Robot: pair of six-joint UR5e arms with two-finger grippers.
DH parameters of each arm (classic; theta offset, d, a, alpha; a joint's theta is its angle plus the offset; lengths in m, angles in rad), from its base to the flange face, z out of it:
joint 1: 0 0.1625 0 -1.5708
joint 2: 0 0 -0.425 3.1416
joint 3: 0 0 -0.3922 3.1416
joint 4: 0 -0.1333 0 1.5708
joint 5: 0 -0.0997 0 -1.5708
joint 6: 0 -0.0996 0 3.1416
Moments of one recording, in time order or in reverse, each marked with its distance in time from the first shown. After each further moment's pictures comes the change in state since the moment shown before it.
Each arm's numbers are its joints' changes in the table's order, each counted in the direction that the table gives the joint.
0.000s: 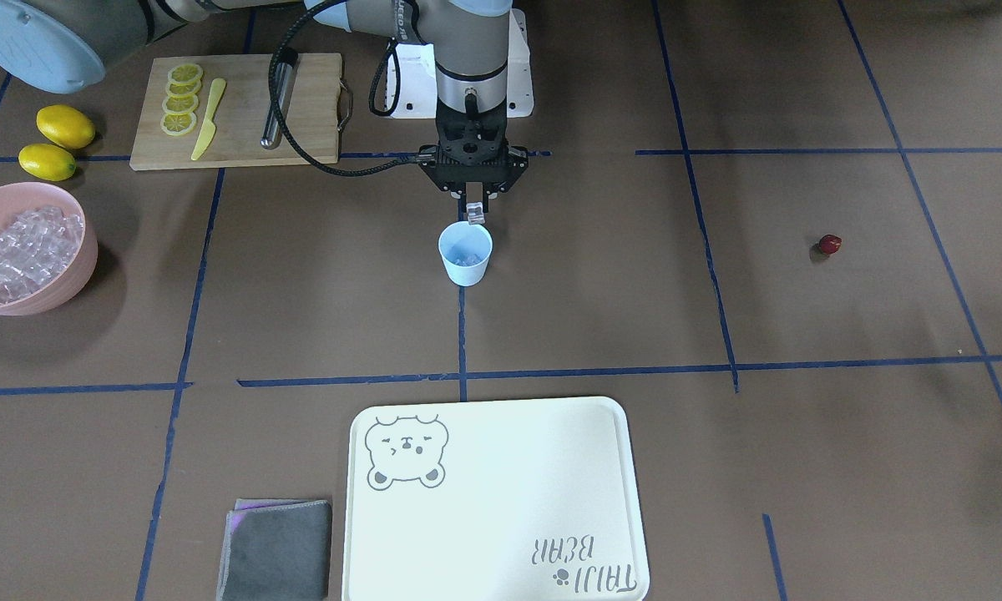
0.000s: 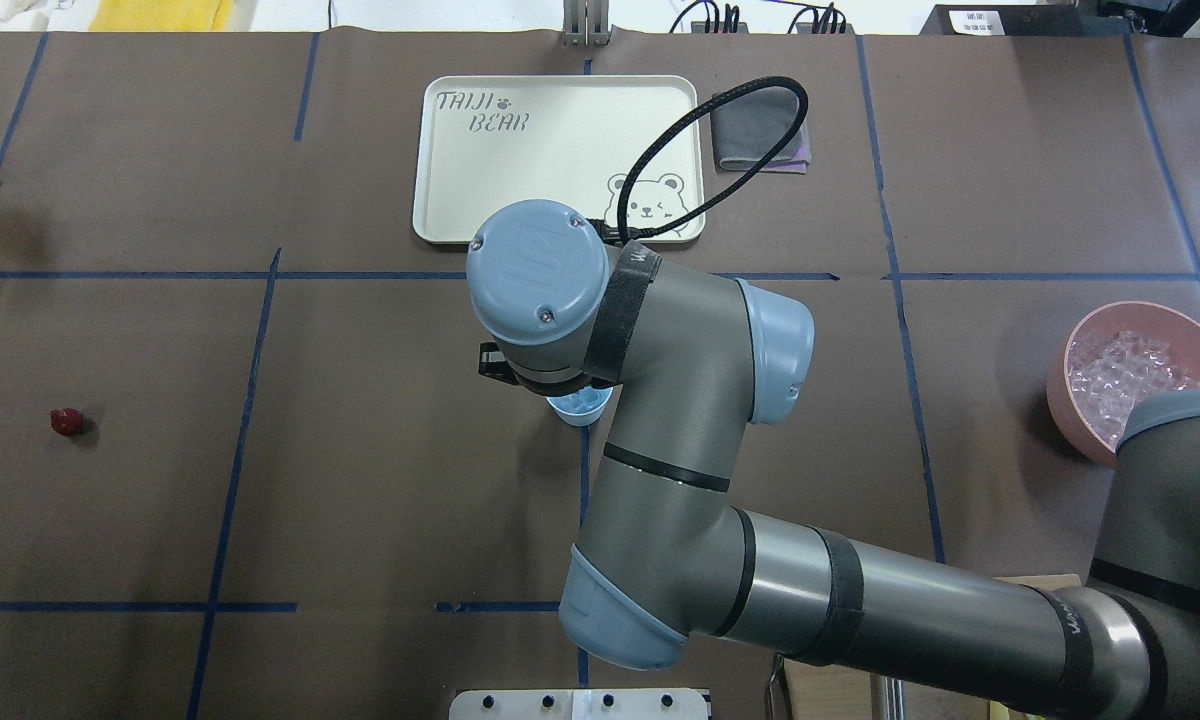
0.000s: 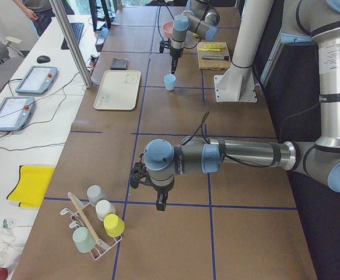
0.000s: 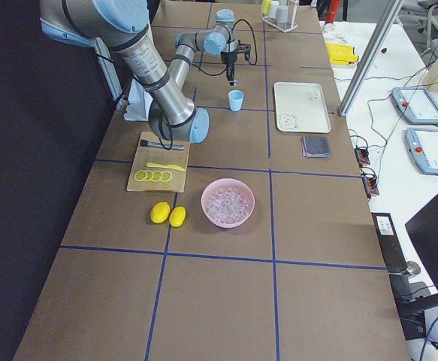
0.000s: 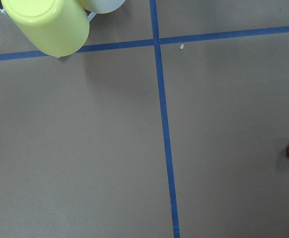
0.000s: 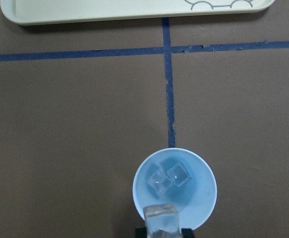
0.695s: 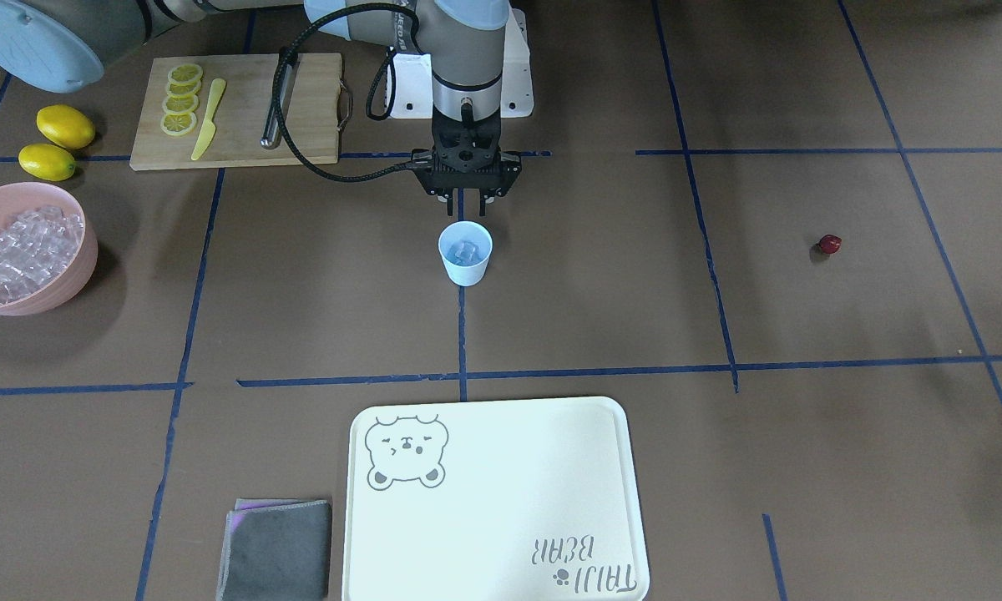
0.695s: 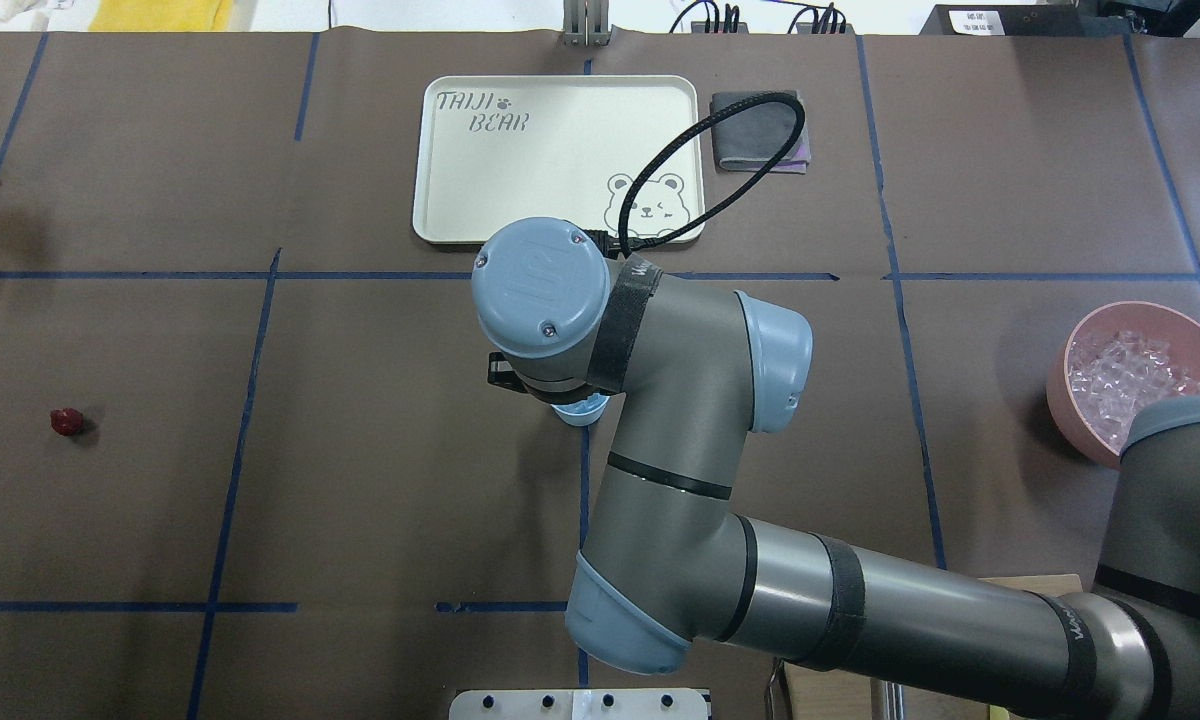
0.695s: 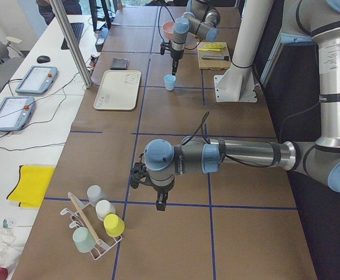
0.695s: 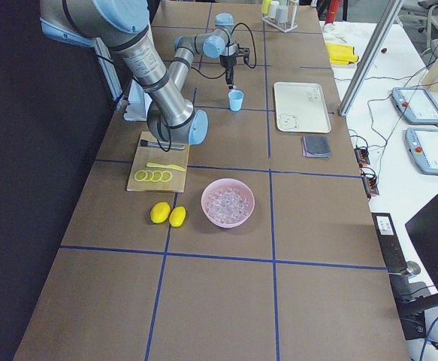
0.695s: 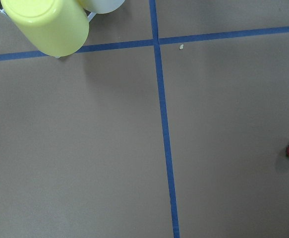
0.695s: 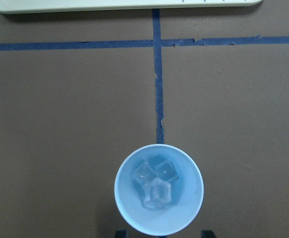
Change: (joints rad) left arm 0.000 0.000 0.001 0.000 0.000 0.000; right arm -0.004 0.025 0.008 0.001 0.002 0.015
